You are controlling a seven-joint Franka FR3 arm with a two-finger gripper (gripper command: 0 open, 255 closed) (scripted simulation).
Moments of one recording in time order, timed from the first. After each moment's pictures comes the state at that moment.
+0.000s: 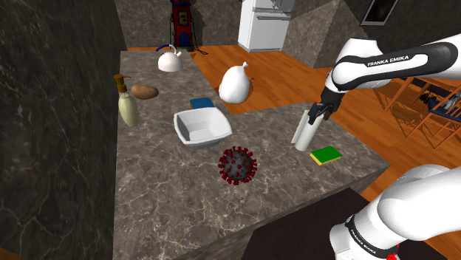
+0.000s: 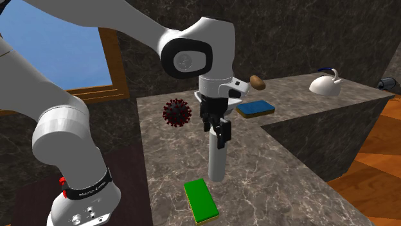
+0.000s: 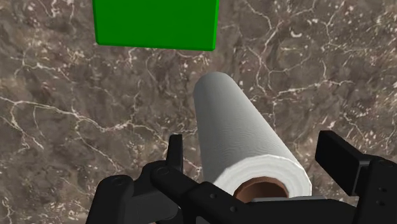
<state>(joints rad) -0.15 -0.42 -0.36 -2.55 -0.15 2.16 -0.18</state>
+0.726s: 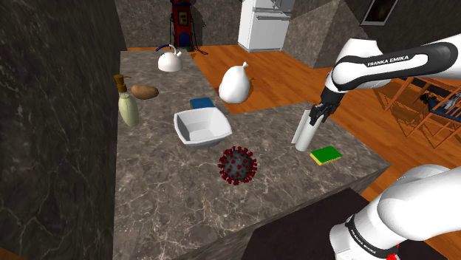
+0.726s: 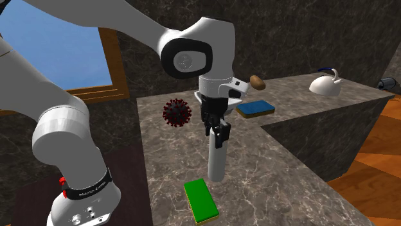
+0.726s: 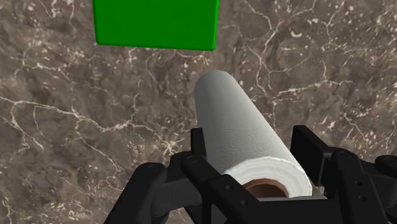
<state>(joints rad) -0.15 -0.42 -0.36 -2.55 -0.15 2.17 -0.18</state>
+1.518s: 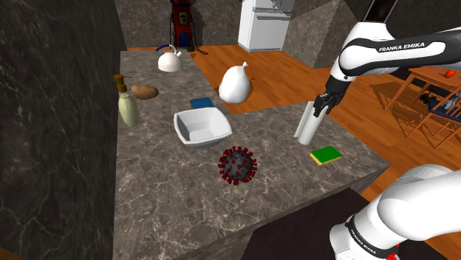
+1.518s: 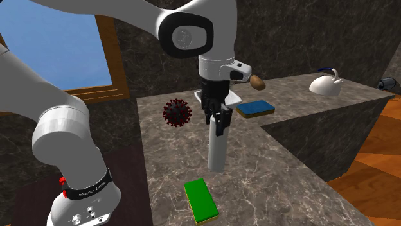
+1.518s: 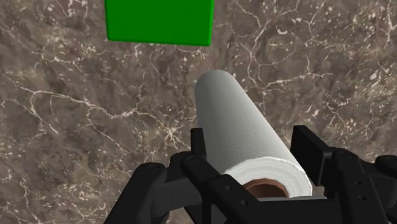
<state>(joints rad) -0.15 -0.47 -0.34 -2.47 -0.15 2.03 -0.17</state>
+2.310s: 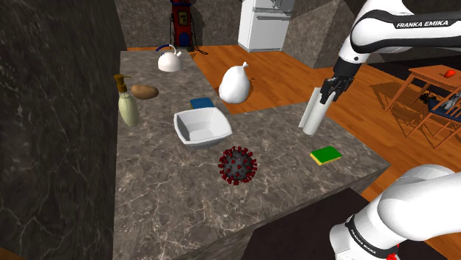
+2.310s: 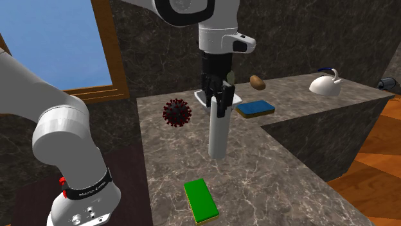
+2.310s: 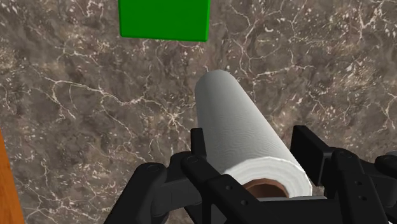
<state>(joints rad) -0.14 -0.50 -0.32 -2.33 -0.14 1.86 -0.17</state>
